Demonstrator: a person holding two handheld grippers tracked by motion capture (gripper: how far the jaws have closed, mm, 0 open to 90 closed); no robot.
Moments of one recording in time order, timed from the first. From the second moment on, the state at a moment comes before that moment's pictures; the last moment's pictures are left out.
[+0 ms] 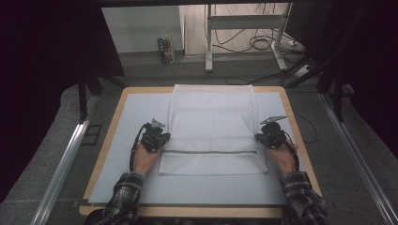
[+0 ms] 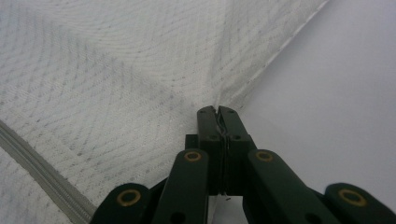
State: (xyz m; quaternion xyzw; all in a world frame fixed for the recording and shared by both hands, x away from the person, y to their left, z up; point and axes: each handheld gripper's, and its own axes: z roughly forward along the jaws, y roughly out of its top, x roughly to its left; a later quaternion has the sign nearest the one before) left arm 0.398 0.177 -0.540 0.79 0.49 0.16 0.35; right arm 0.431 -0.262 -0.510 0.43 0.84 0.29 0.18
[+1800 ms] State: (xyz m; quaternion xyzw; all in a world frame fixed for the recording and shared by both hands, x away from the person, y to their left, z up) left arm 0.341 0.198 -0.523 0.81 0.46 0.12 0.34; right arm 0.373 -0.260 -0.493 0.36 0.86 0.32 0.15
